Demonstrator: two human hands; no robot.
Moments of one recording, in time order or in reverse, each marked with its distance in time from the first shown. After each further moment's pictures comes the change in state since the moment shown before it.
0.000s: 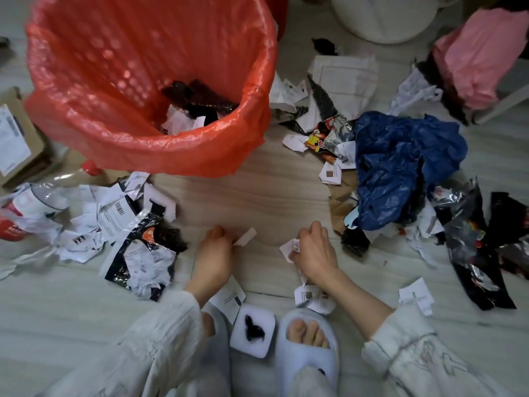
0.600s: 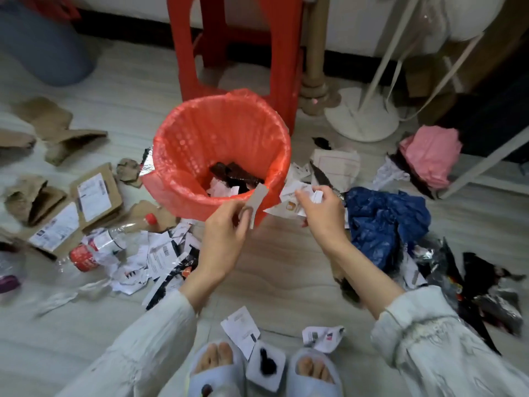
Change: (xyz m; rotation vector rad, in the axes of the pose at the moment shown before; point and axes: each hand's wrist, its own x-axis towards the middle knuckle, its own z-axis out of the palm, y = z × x) left_hand -0.051 0.064 -0.174 -0.506 0.709 0.306; right_hand -0.047 -0.094 -0.190 1.026 0.456 -0.018
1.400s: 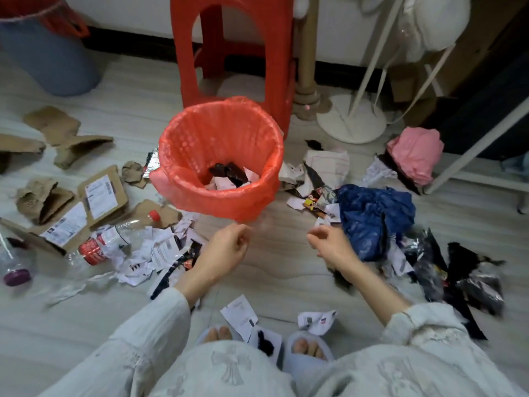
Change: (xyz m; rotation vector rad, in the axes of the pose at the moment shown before) left_hand -0.029 -0.019 -0.011 0.201 -0.468 0.019; right_hand -0.030 0.061 -0.041 -0.279 -0.276 0.113
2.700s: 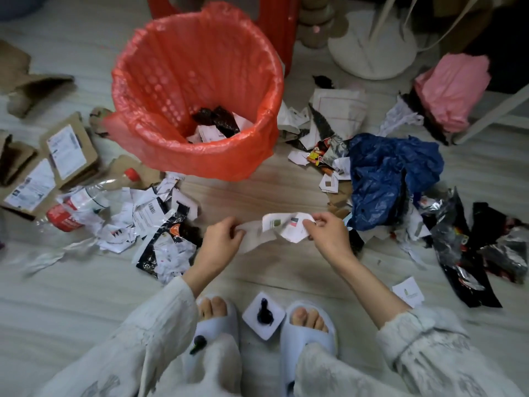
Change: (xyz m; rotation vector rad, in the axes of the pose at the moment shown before) left_hand -0.010 -0.044 0.088 -0.055 0.006 -0.304; right_hand 0.019 0.063 0.044 0.091 0.074 0.170
